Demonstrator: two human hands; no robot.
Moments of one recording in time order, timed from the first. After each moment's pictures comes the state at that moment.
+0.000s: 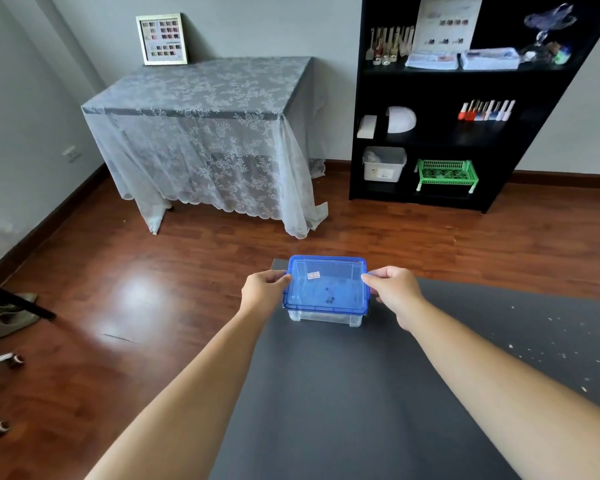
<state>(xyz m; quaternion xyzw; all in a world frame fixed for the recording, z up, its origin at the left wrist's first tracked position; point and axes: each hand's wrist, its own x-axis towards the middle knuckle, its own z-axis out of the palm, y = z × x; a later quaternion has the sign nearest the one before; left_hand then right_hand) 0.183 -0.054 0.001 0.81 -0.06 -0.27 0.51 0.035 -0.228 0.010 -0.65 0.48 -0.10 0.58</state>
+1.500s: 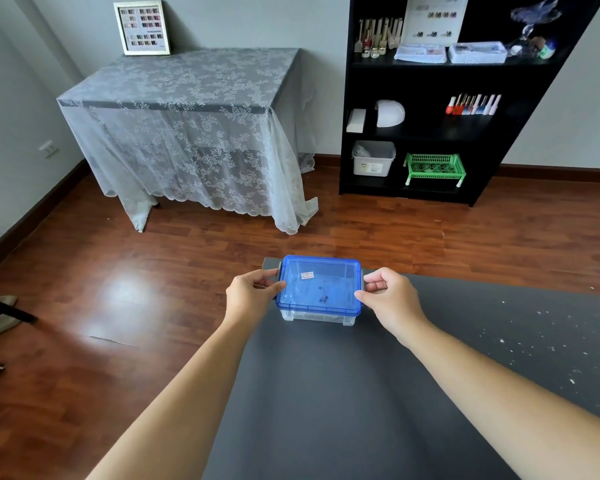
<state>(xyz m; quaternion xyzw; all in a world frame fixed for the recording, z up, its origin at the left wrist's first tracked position) 0.180 -0.047 0.005 0.84 -0.13 -0.19 0.49 0.015 -0.213 0.013 -0.73 0.43 -0.14 0.51</state>
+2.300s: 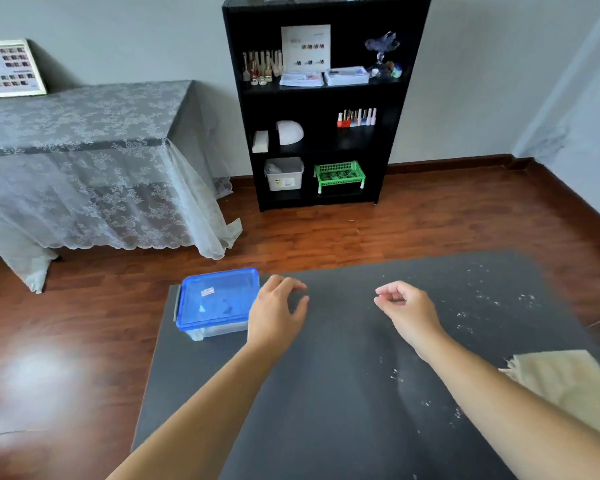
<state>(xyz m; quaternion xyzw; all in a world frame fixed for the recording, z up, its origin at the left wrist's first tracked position) 0.036 -0.141 0.022 0.82 -0.45 -0.09 0.35 -0.152 -0.267 0.021 -0.66 0.53 -0.22 0.48</state>
